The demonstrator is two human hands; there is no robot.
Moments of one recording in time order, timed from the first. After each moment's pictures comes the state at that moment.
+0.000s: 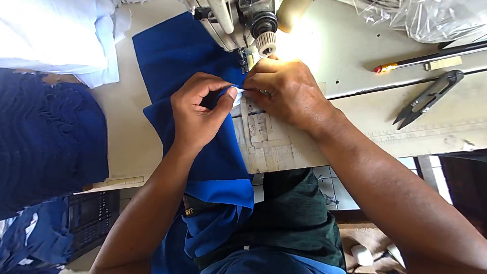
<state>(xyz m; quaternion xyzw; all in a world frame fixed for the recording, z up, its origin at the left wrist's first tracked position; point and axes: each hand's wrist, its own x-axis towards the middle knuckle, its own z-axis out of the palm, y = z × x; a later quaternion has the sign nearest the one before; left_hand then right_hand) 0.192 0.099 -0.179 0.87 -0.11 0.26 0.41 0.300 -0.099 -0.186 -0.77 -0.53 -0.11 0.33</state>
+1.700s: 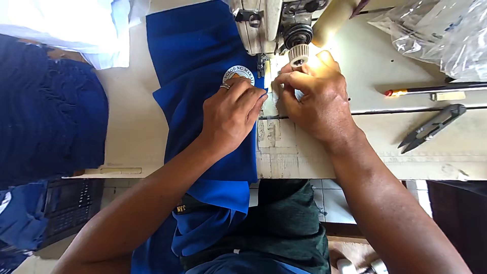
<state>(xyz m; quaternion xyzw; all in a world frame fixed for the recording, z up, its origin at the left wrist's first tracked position) 0.198 0.065 -0.187 0.94 -0.09 0.31 0.13 0.300 -0.112 -0.187 -0.83 -0.43 -0.16 0.32</state>
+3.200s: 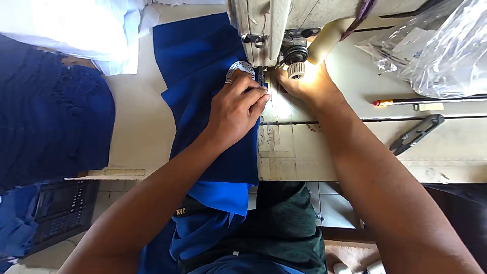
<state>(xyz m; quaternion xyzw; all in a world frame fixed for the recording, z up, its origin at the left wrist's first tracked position) 0.216 0.073 -0.188 0.94 -0.08 0.28 0.18 0.357 -0.075 -0.183 -0.87 -0.35 -0.06 0.34</state>
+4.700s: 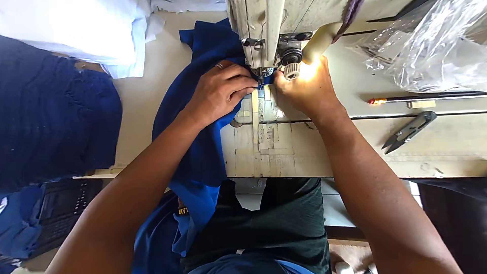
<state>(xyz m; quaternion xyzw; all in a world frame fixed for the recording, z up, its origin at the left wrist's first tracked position) 0.238 0.135 -0.177 0.93 -0.23 0.23 0.15 0.330 -0.085 -0.173 -0.88 -0.33 -0.12 0.33</state>
